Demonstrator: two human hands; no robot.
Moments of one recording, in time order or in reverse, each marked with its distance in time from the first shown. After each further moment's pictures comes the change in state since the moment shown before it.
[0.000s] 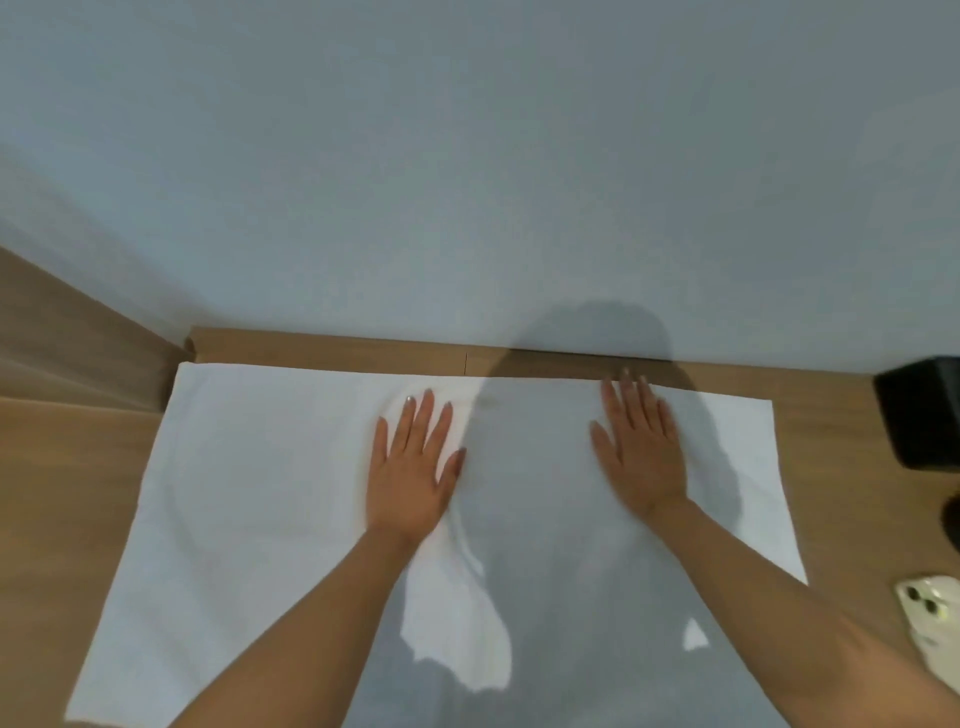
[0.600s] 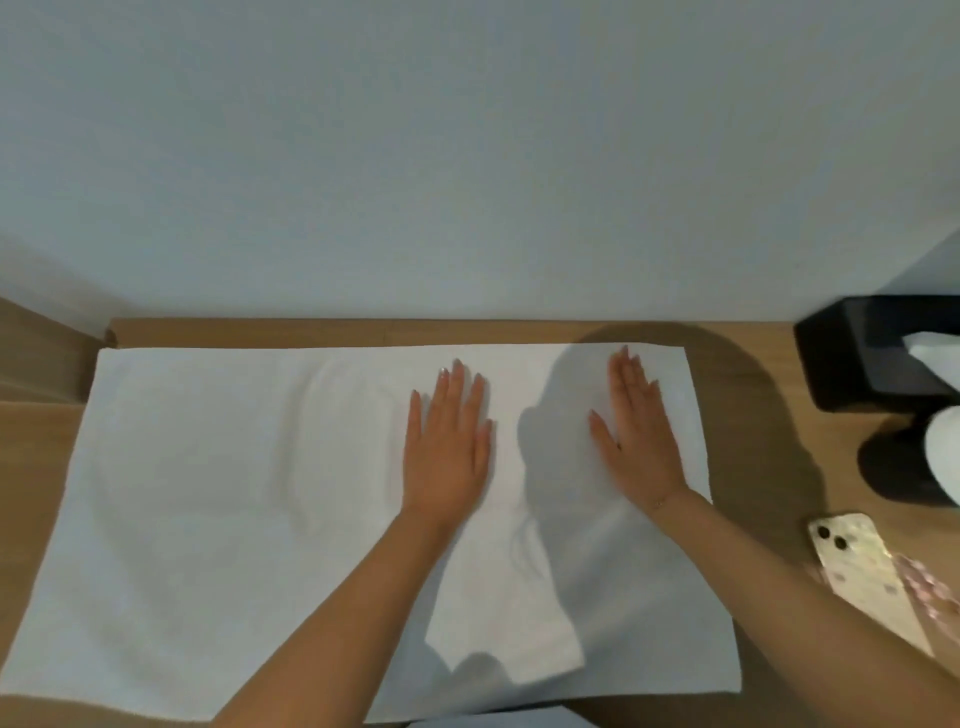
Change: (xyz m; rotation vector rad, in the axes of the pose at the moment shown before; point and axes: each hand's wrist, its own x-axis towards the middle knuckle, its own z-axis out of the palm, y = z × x) left_hand -0.003 0.150 -0.013 -0.147 0.102 0.090; right_hand -0.047 0.078 -0.021 0.320 0.068 -0.042
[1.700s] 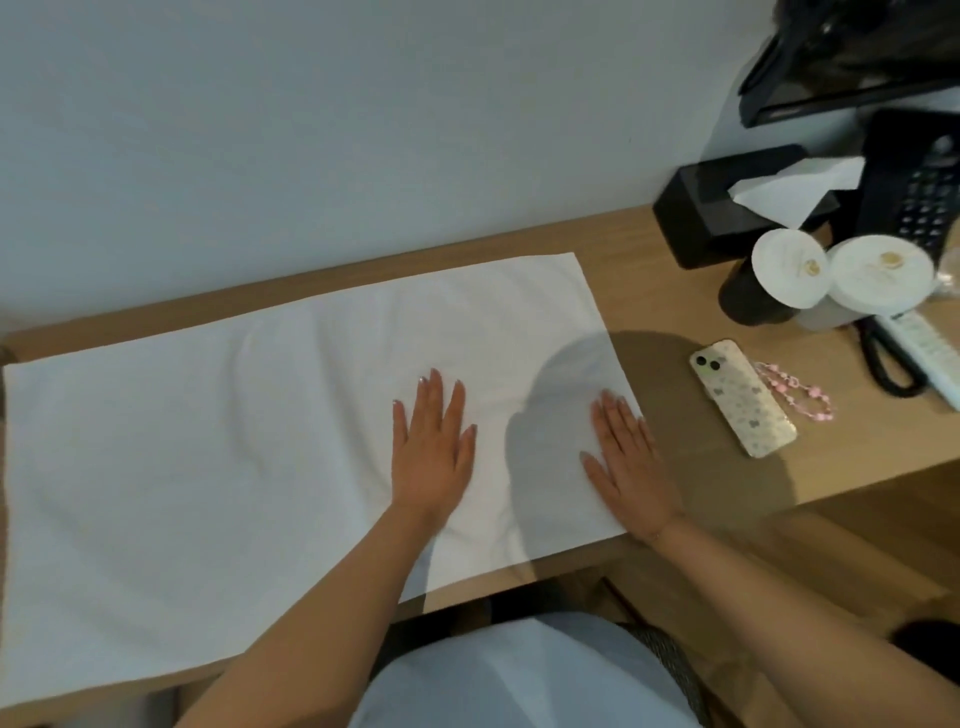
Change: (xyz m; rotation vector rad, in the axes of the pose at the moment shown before) left_hand -0.098 0.029 0.040 0.068 -0.247 0.159; right_hand -0.210 0.038 0.021 -0.121 -0.106 0.167
